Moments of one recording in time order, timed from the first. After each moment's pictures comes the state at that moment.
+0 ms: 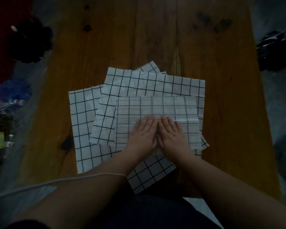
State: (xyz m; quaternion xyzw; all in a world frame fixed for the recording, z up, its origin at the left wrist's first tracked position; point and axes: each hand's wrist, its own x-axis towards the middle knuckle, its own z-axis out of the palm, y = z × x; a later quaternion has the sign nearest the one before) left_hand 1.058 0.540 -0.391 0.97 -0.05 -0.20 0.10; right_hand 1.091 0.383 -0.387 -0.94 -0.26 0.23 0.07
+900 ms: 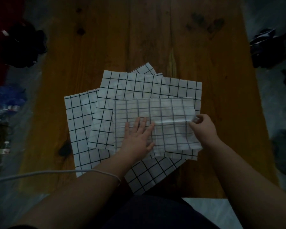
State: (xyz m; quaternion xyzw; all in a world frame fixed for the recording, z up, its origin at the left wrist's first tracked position) left_hand 1.060 0.557 -0.392 0.96 -0.04 -0.27 0.09; right_hand 1.151 0.317 -0.354 -0.84 0.22 0.24 0.44
